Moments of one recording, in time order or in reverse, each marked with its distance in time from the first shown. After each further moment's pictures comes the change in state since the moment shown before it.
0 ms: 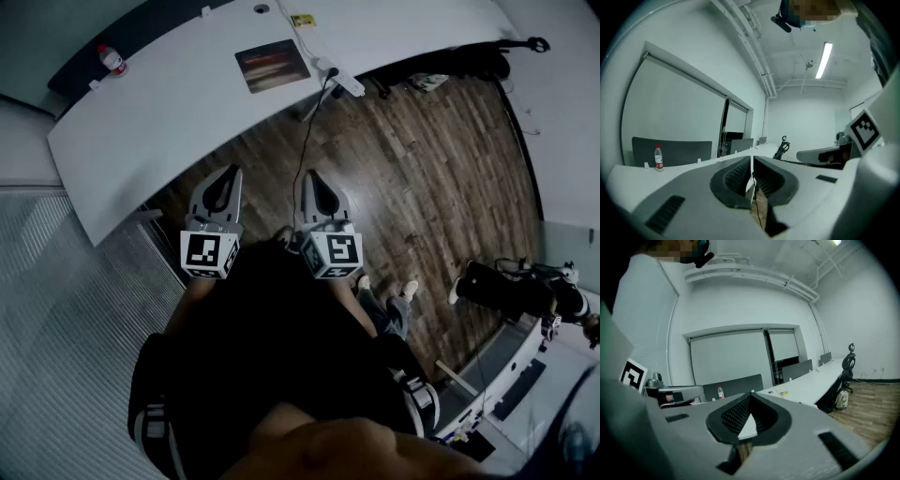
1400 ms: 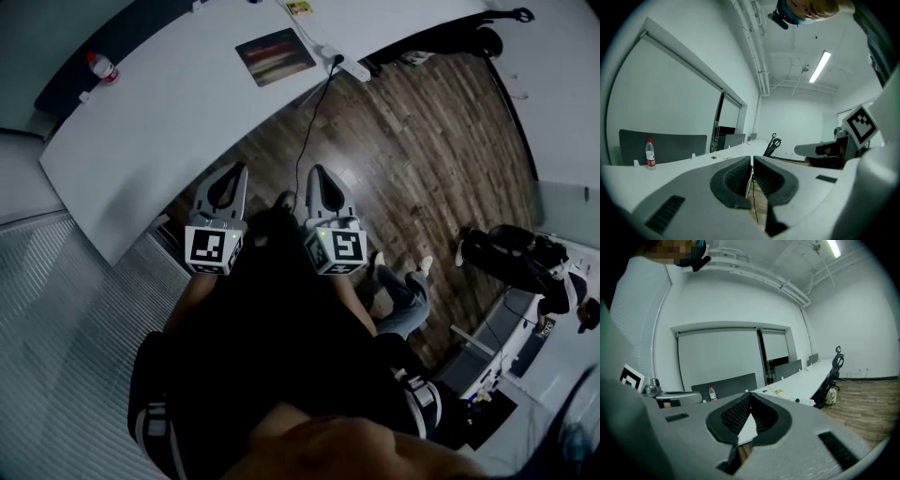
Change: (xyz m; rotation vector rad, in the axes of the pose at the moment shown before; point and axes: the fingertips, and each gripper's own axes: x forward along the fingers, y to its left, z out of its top) left arm -0.008 0.084 -0.028 -0.030 0.058 -0.165; right arm 0.043 0.068 -0.014 0.023 -0.006 -0.167
